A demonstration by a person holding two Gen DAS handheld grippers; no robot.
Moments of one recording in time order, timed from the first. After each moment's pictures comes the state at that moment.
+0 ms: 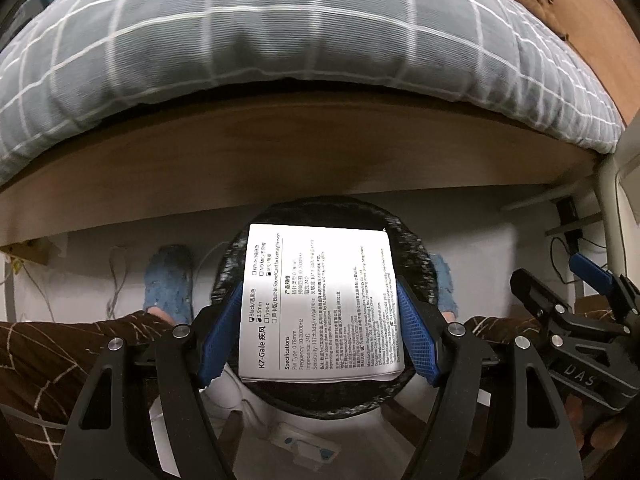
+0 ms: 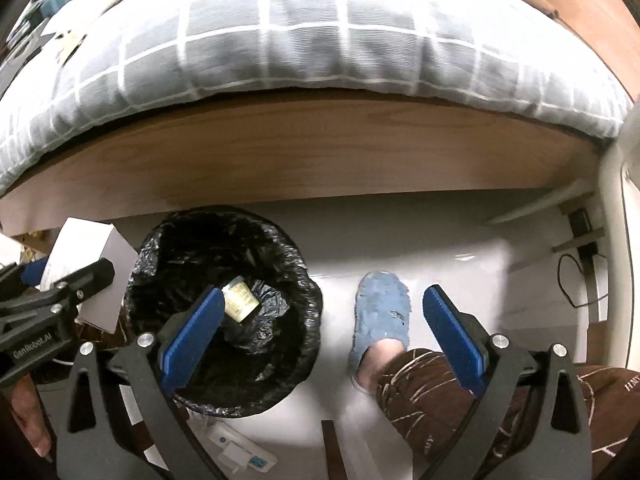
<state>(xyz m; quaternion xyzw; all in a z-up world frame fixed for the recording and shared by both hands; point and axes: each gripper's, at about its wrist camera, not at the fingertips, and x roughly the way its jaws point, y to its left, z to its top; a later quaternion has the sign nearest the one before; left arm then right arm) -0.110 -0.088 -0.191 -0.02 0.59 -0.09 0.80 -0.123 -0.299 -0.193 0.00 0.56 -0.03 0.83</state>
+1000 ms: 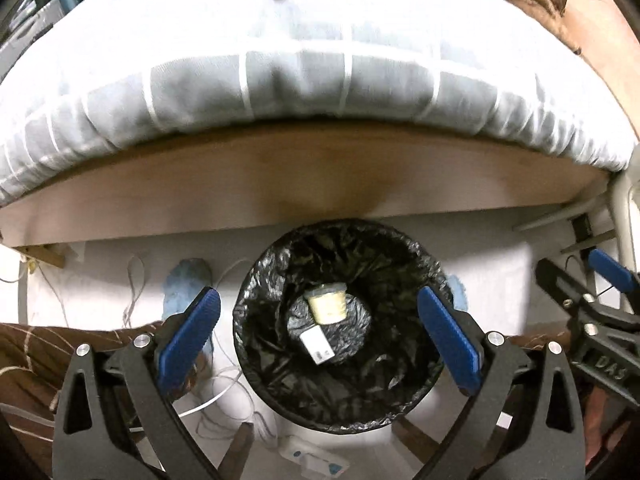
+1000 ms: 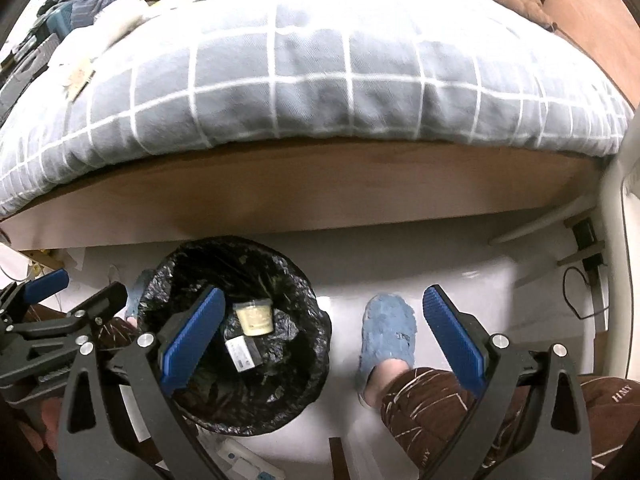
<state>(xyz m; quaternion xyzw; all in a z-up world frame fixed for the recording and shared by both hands) -0.107 -0.078 -0.181 -0.01 0.56 -0.05 0.83 -0.107 -0.288 -0.169 0.00 0.53 -0.01 0.85</state>
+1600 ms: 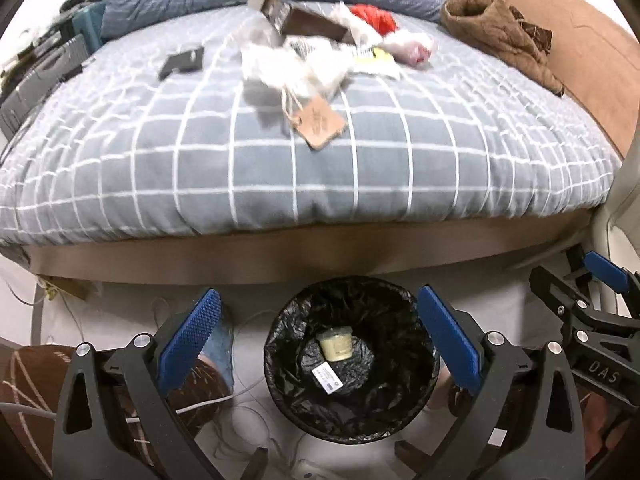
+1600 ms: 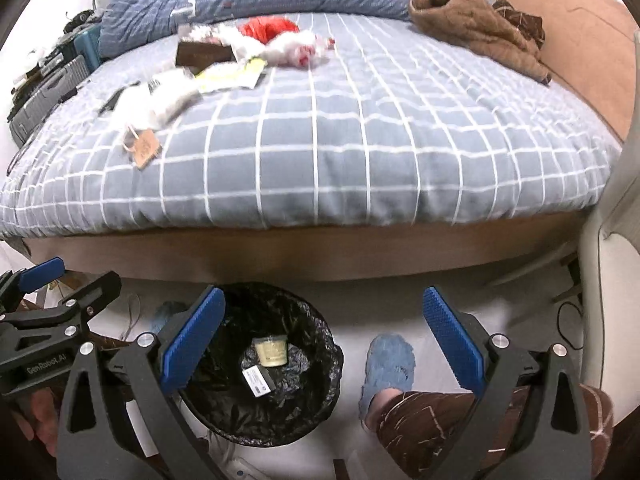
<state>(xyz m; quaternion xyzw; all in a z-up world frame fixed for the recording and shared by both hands) -0.121 -0.060 -0.085 -0.01 0.48 -0.04 0.87 -0.120 -0.272 -0.084 0.00 0.46 0.01 0.89</state>
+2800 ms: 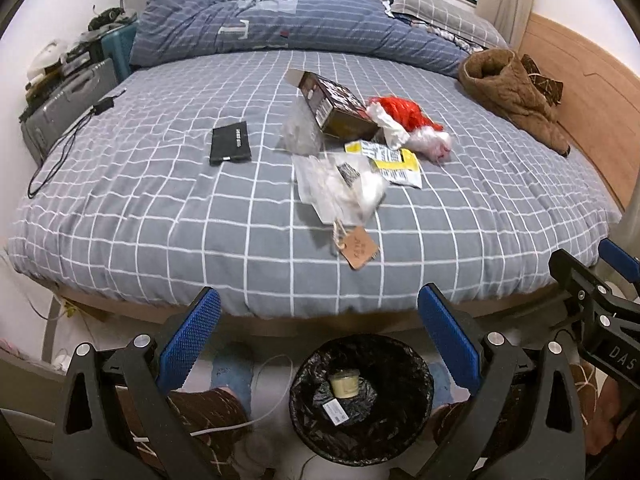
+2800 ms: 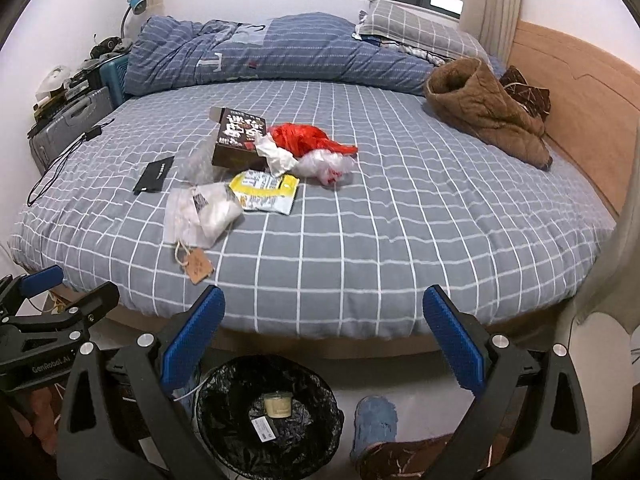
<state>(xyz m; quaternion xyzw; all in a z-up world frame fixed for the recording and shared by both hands) -0.091 -0.026 0.009 -0.02 0.44 0.00 0.90 -0.079 -0.238 0.027 -0.04 0.38 0.03 0.92</state>
